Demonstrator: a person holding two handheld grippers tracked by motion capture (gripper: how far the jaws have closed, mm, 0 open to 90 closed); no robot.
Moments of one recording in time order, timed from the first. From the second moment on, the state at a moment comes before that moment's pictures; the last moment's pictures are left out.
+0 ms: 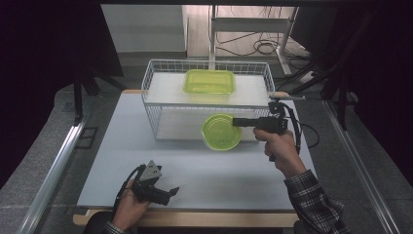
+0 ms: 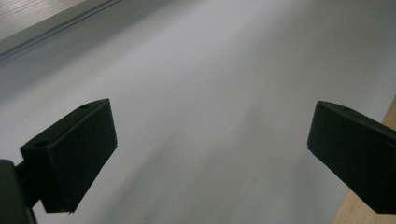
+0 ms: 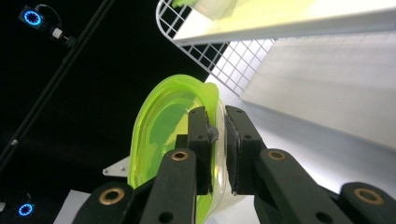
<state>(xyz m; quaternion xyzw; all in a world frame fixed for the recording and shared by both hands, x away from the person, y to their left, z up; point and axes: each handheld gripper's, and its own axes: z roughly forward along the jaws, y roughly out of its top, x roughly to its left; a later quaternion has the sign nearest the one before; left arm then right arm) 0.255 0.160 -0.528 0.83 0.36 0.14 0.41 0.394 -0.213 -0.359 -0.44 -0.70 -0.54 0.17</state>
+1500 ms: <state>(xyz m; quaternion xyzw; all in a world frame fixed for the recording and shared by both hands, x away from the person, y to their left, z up) 0.254 0.161 -0.526 0.82 0.36 0.15 0.41 0.438 -0.189 -0.283 -0.44 -0.68 -0.57 0.11</state>
